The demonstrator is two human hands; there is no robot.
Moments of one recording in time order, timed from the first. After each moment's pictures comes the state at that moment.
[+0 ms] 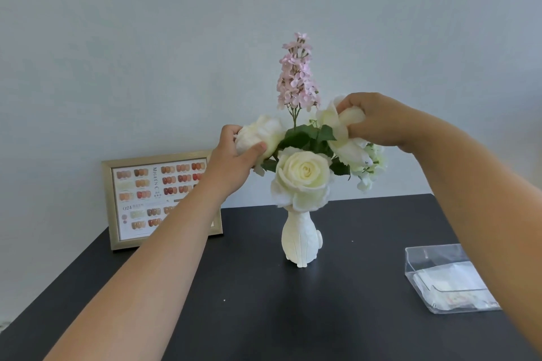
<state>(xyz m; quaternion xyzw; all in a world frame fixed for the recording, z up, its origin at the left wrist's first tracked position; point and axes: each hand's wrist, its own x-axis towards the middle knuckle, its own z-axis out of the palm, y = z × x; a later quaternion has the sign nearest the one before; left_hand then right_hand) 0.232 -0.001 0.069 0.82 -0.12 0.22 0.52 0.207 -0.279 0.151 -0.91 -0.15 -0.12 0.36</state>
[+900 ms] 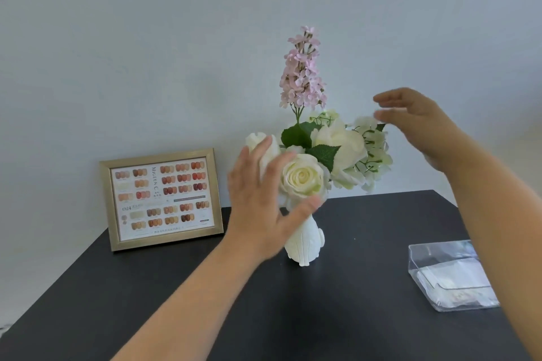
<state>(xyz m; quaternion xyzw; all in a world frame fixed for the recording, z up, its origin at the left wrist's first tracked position) 0.159 -0.046 0.025 0.84 -0.25 0.40 0.25 0.202 -0.324 0.117 -0.79 -0.13 -0.21 0.56</state>
